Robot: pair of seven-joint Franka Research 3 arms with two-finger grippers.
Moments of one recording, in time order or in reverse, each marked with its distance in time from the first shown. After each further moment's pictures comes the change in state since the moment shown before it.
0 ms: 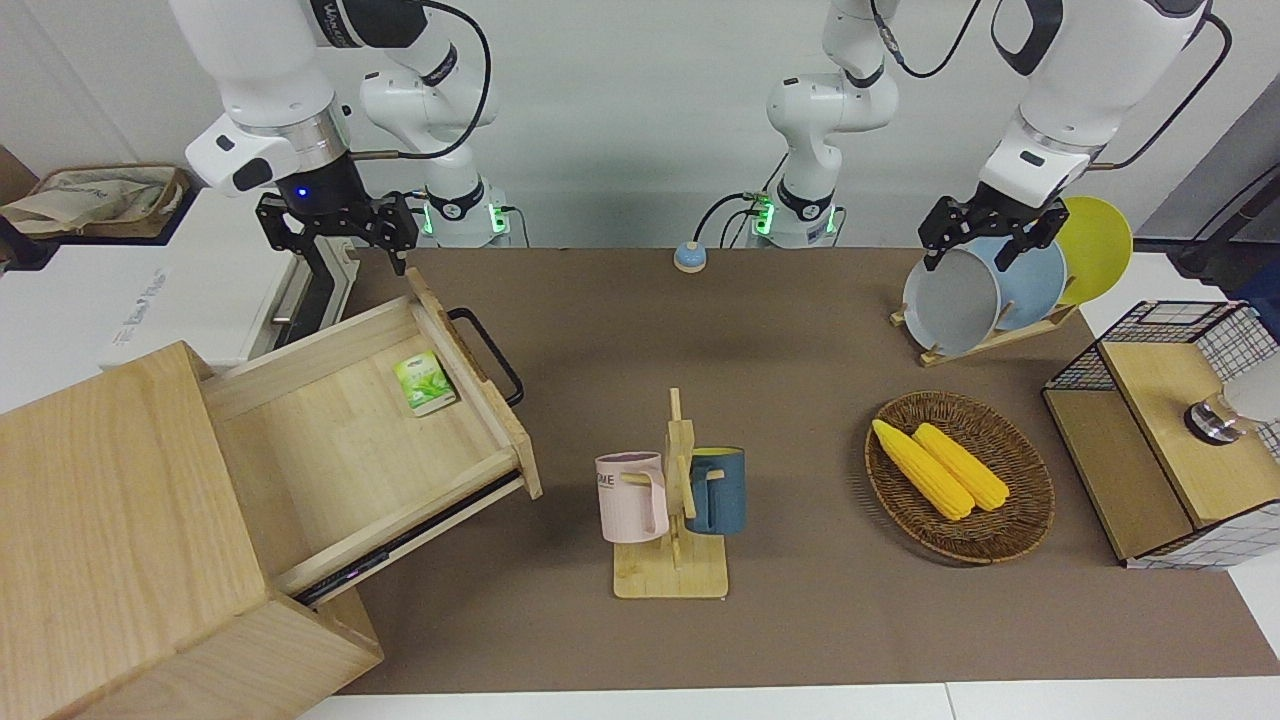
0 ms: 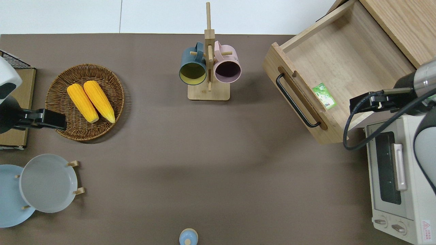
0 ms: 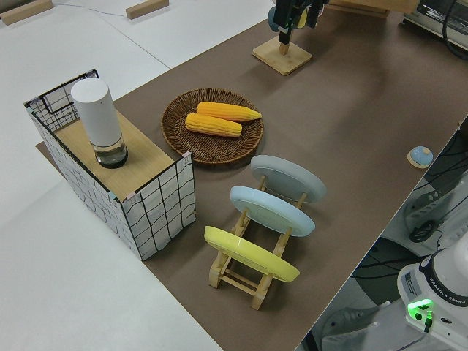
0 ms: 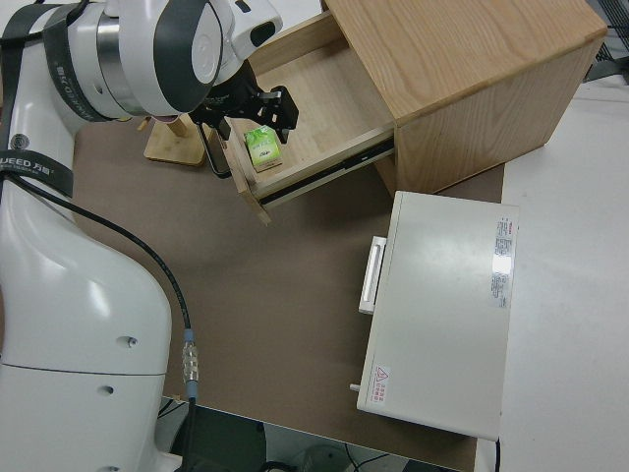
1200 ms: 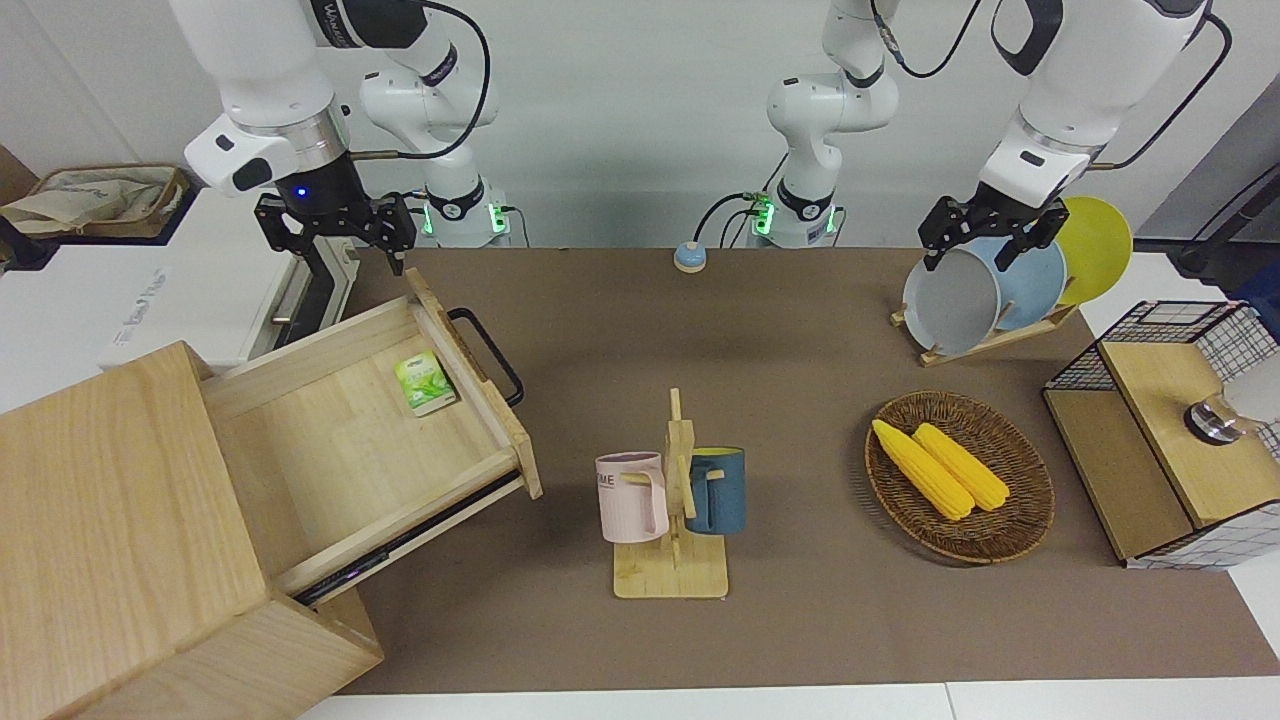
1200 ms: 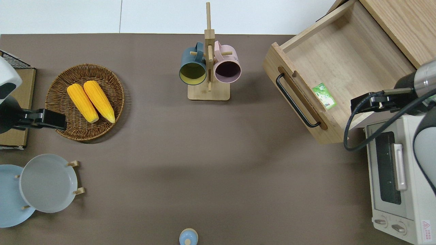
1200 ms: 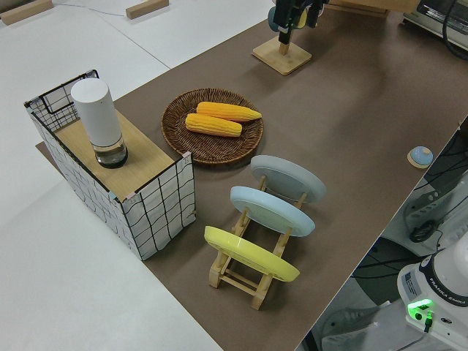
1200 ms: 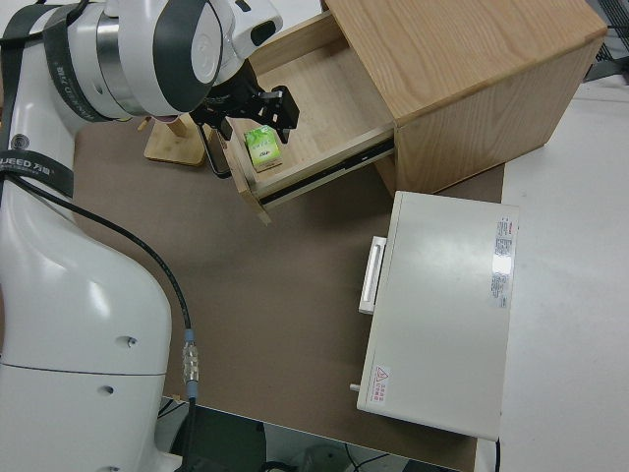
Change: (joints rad) left arm 0.000 0.000 0.000 0.000 0.000 0.000 0.000; right arm 0.000 0.000 0.000 0.000 -0.007 0.000 -0.010
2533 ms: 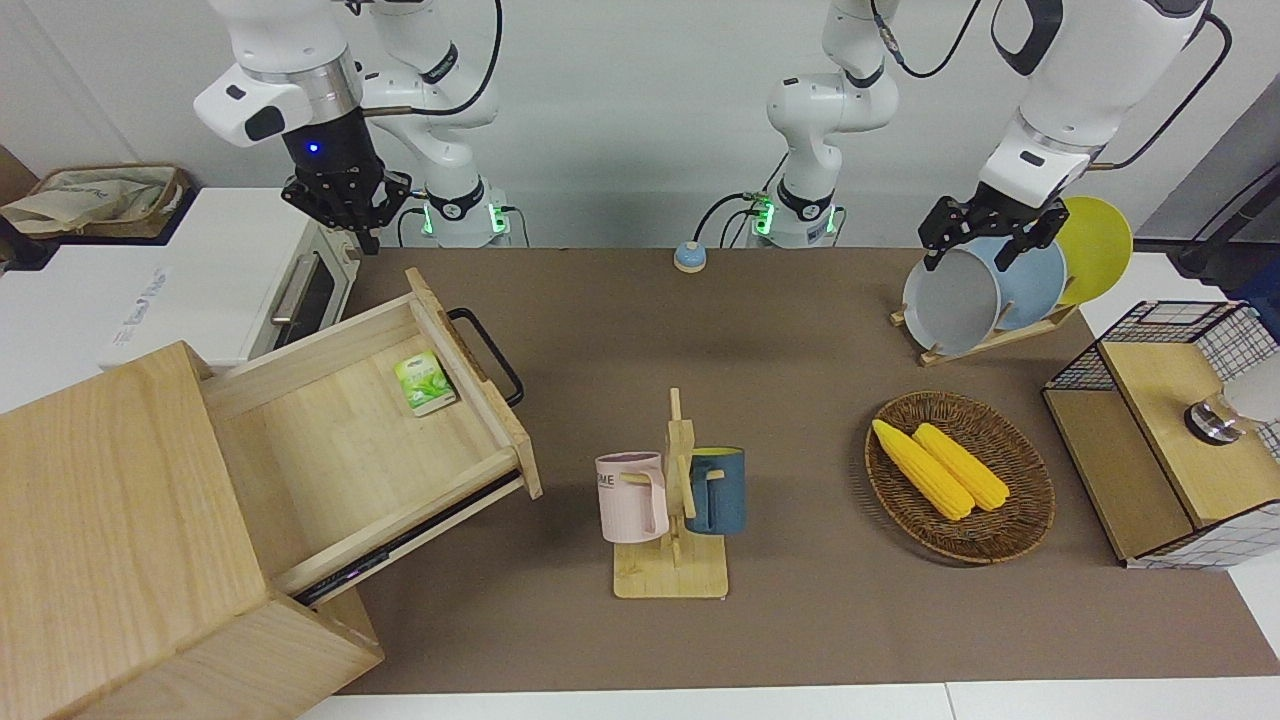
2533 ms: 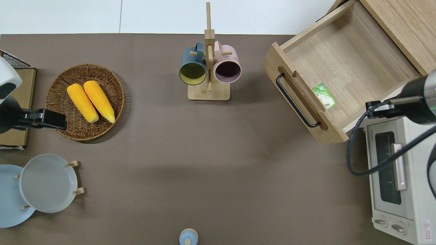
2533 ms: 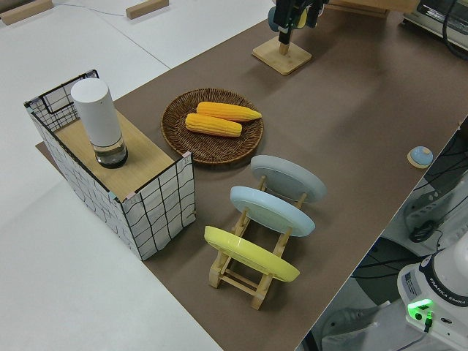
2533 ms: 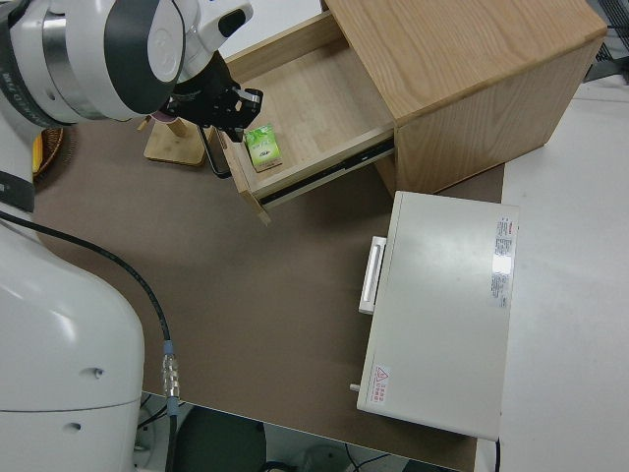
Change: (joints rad) left arm 0.000 0.000 0.000 0.000 0.000 0.000 0.000; right arm 0.022 -0.056 0.020 0.017 0.001 -0.034 0.001
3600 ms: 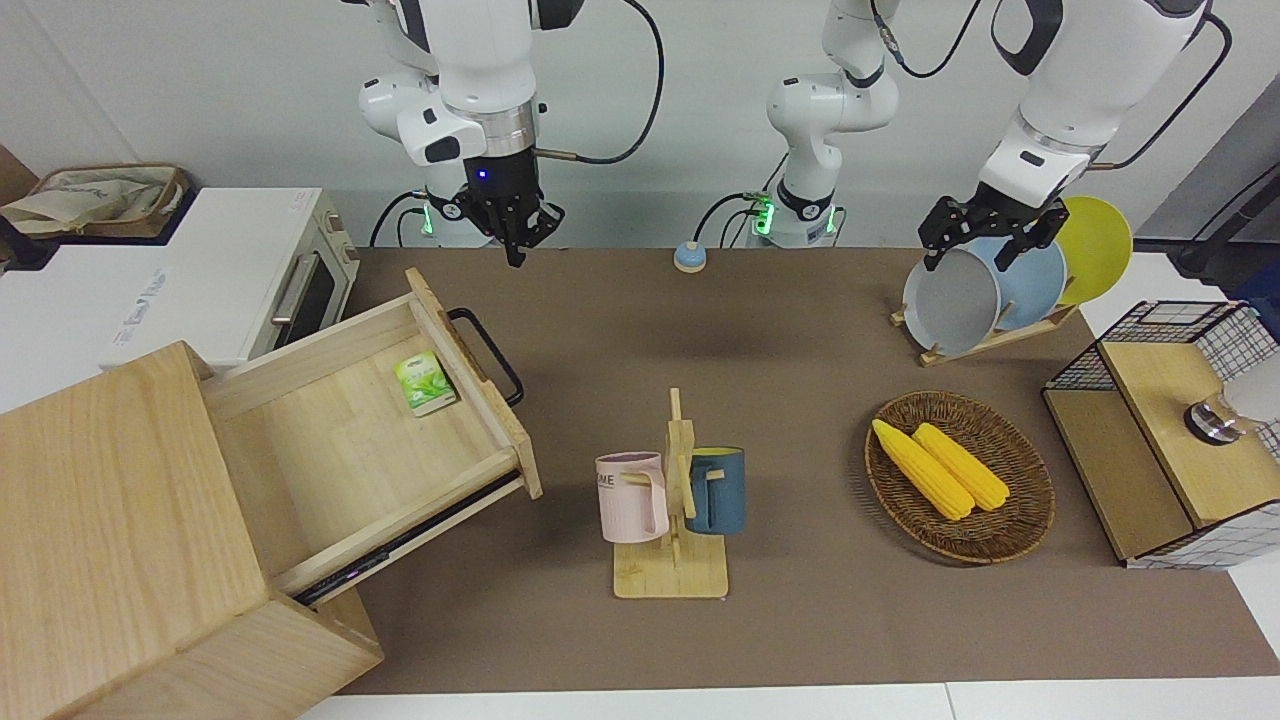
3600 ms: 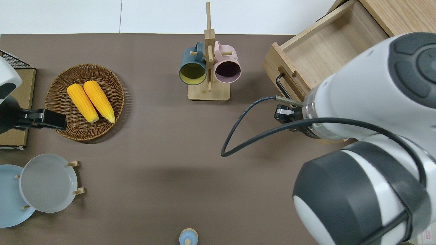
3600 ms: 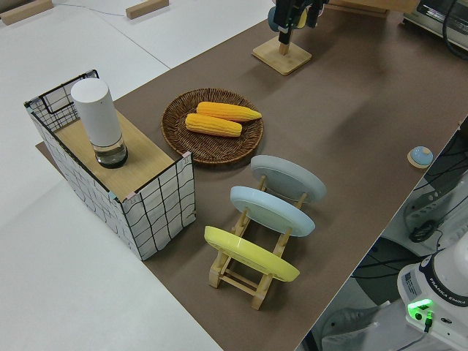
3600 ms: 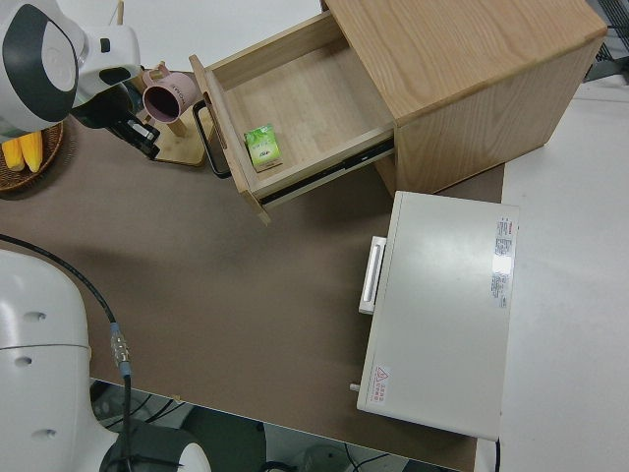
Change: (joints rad) left arm 0.000 0.000 0.000 0.000 0.000 0.000 0.000; right arm 0.259 0.088 0.006 -0.006 -0.001 0.046 0.718
